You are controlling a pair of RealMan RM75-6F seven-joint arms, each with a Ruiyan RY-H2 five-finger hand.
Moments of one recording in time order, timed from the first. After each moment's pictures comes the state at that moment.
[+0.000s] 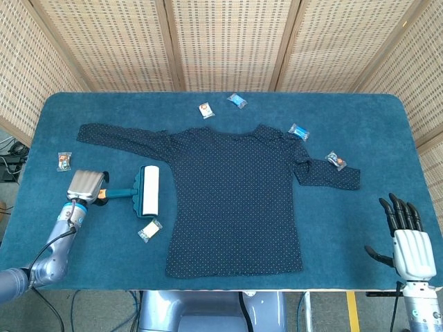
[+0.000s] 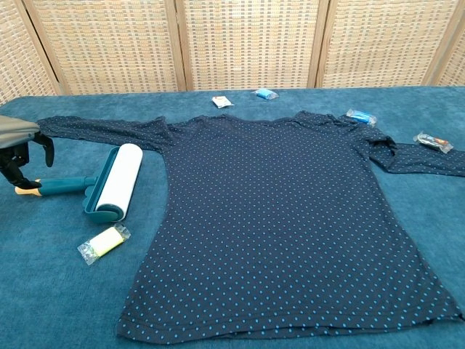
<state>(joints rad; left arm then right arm) -0.70 -1.42 -0.12 -1.32 0.75 0.84 0.66 0.06 -1.23 0.09 -1.54 -1.50 1.53 0.01</state>
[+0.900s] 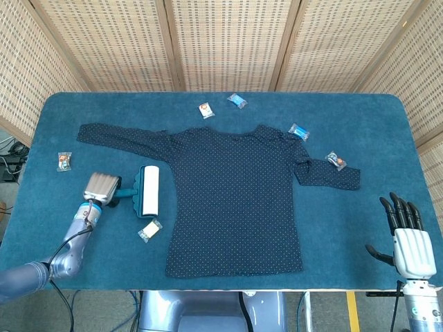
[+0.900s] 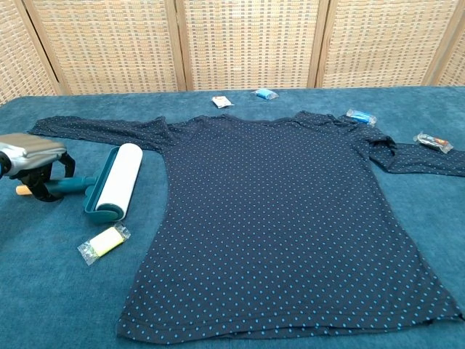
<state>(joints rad) -0.76 -1.55 -0.07 -1.18 0.73 0.80 0.68 0.06 -1.24 0.09 -1.53 -1.49 1.53 0.01</state>
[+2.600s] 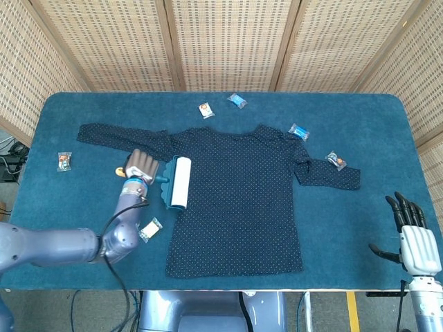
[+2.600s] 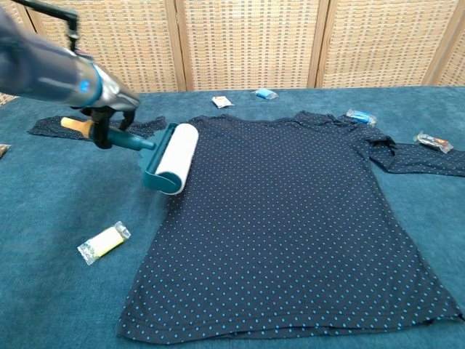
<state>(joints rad) -1.38 -1.46 -0.09 -1.51 -0.21 1.00 1.53 0.08 -1.21 0.10 -1.50 -1.44 1.45 0.17</state>
